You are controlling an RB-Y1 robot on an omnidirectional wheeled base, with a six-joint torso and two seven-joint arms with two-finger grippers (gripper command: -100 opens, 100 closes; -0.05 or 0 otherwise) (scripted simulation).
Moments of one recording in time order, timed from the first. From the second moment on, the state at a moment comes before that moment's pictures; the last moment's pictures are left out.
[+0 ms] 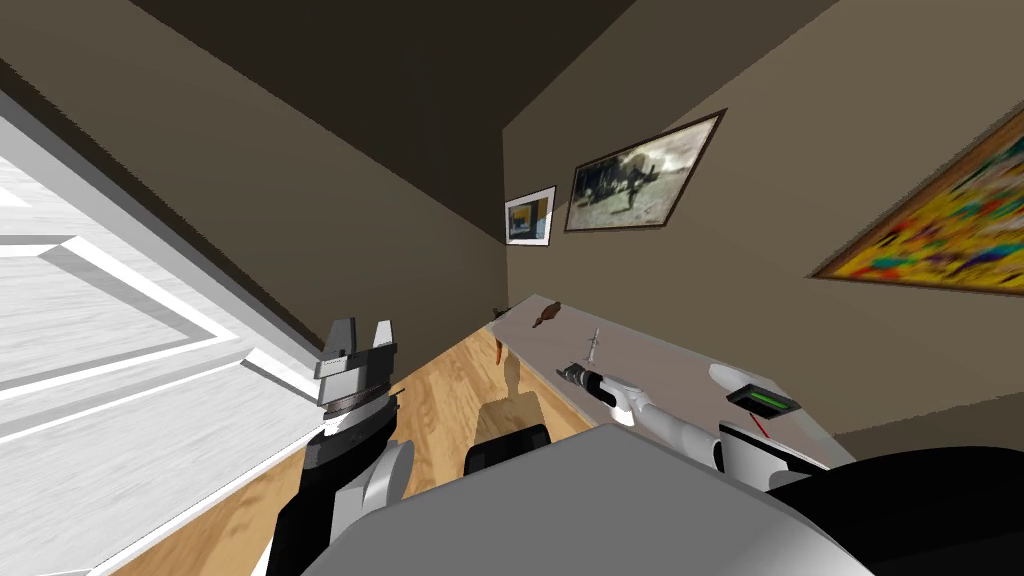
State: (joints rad) left arm 0.52 -0.03 -0.03 -2.31 0.00 -0.60 -0.15; right arm 0.00 -0.72 0.56 -1.03 0.47 -0.15 0.35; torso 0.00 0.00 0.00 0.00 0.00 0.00
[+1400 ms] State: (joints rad) left arm 0.52 -0.03 -0.03 -2.31 0.00 -0.60 -0.15; right arm 0.00 -0.76 0.66 -0.77 0.47 -0.13 0.46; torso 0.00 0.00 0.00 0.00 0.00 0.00
